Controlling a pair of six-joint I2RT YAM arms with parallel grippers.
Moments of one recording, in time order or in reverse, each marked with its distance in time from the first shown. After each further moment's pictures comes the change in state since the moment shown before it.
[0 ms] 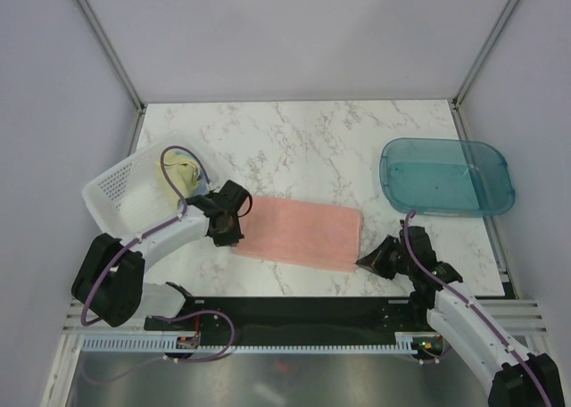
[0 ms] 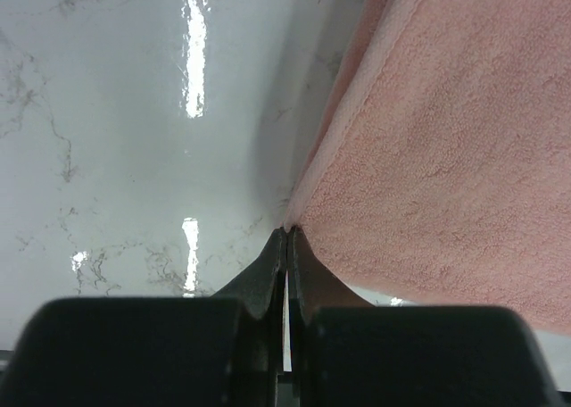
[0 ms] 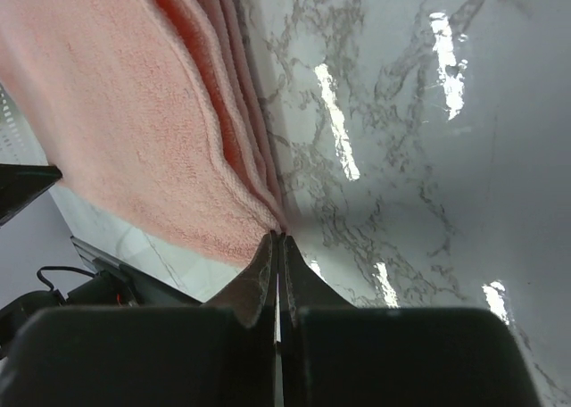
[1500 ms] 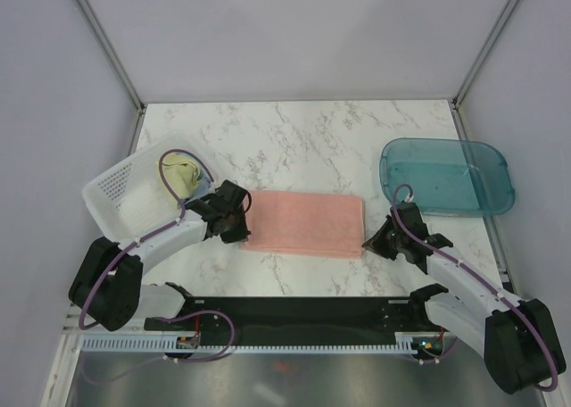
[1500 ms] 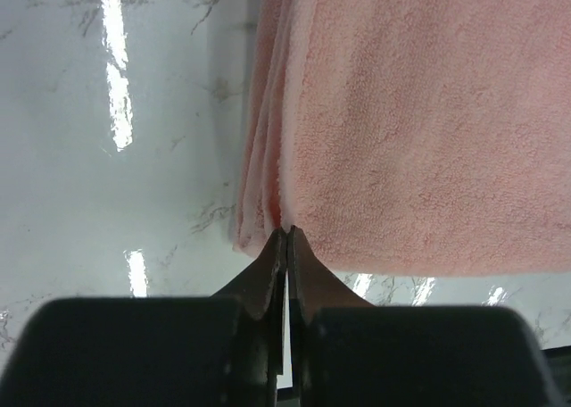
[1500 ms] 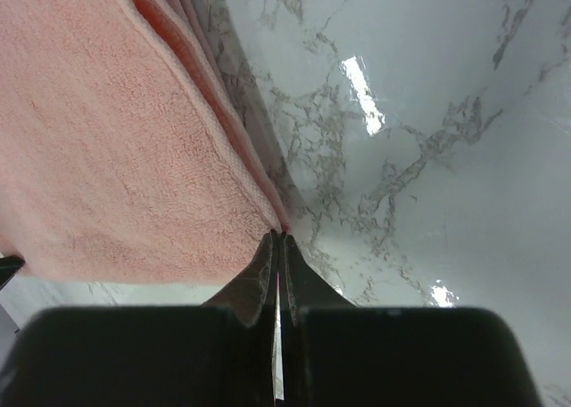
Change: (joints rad) left arm 0.000 -0.029 -0.050 0.185 0.130 0.000; right arm -0.001 0.373 0.227 0.018 0.225 -0.052
